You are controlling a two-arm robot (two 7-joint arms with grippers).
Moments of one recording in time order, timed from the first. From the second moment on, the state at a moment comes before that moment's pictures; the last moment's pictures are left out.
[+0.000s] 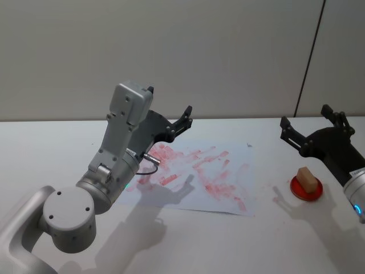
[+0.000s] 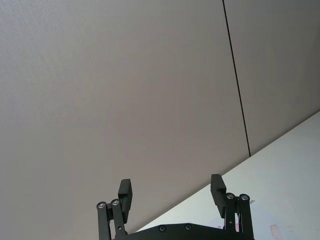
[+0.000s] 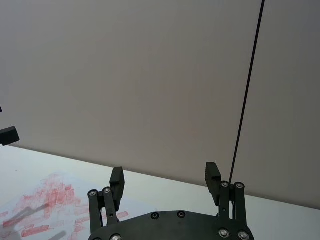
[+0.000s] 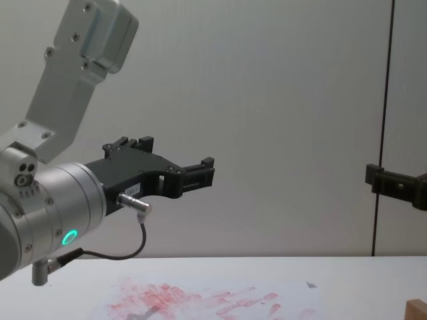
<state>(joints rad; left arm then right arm) -0.24 0.38 0.45 -1.63 -0.20 0.01 -0.01 -0.01 0.34 -0.23 -1.77 0.29 0.03 0.07</state>
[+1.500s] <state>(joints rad) -0.24 0.38 0.45 -1.63 -0.20 0.01 -0.01 -0.05 0.37 -0.21 -1.80 0.33 0.08 0.08</state>
